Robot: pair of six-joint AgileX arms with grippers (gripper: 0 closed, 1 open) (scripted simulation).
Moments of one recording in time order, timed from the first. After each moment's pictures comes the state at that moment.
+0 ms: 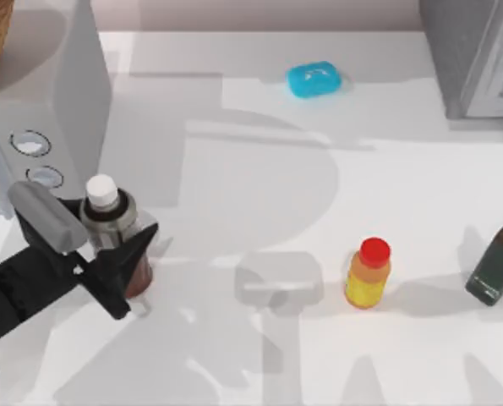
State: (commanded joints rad) left arm -0.12 1.98 0.22 1.61 0.70 0.10; right arm 0.00 0.00 0.00 0.00 0.00 0.00
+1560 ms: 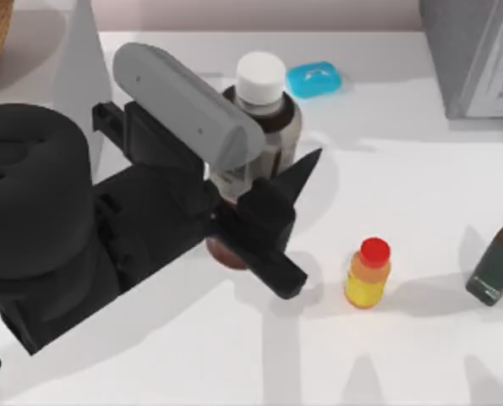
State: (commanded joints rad) left arm -0.97 0.98 0.74 0.08 -0.16 0.04; right arm 0.00 0.00 0.00 0.00 0.00 0.00
